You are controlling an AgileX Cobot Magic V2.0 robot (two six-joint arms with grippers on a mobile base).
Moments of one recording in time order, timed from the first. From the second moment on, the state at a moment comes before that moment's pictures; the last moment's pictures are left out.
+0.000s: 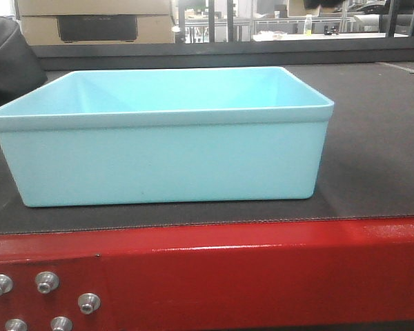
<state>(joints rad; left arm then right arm) -0.42 1.21 -0.97 0.73 0.30 -1.05 0.40 1.36 -1.05 -0.47 0.38 0.61</state>
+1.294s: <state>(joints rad) -0.42 0.46 -0.47 0.72 0.08 -1.05 0.40 0.57 -0.62 -0.46 0.12 0.61</state>
